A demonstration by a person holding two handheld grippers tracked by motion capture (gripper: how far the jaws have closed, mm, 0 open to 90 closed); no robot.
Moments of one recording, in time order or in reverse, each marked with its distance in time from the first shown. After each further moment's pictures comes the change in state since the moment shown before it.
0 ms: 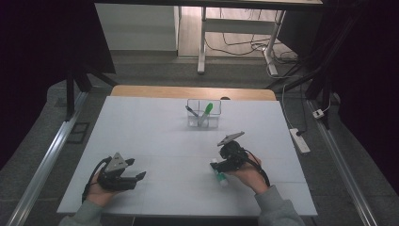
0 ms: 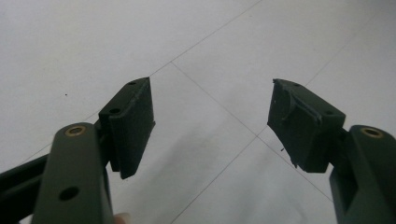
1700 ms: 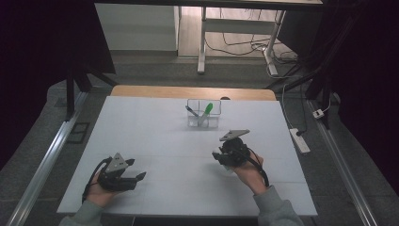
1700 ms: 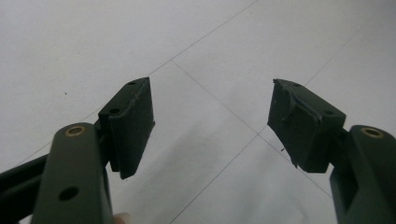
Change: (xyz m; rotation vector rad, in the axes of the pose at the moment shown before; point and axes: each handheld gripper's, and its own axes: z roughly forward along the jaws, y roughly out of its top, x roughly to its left) left arm 0.000 -0.001 0.001 0.005 0.003 0.004; right arm 0.004 0.010 -0.022 -0.141 -0.078 0.023
